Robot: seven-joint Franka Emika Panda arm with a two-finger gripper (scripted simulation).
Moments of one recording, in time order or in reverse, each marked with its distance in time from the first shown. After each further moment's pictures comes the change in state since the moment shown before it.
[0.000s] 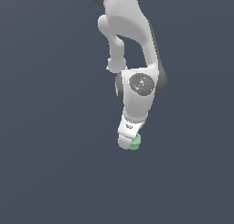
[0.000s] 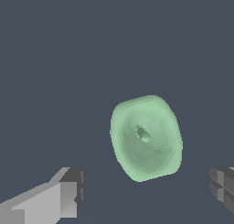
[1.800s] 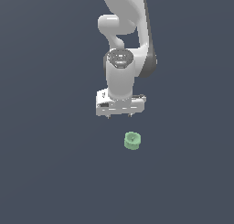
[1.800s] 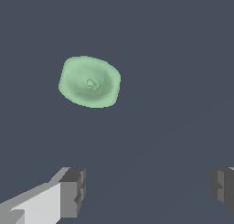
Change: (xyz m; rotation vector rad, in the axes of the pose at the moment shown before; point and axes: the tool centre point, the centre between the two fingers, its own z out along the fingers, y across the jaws) arm -0.071 -0.031 -0.043 0.021 -0.002 1.041
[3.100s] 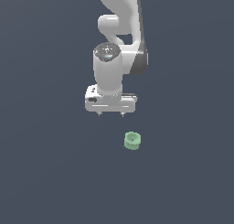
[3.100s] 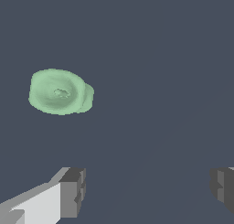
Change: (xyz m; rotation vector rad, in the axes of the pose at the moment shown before) arm -0.005 0.038 -0.013 -0.012 0.028 0.130
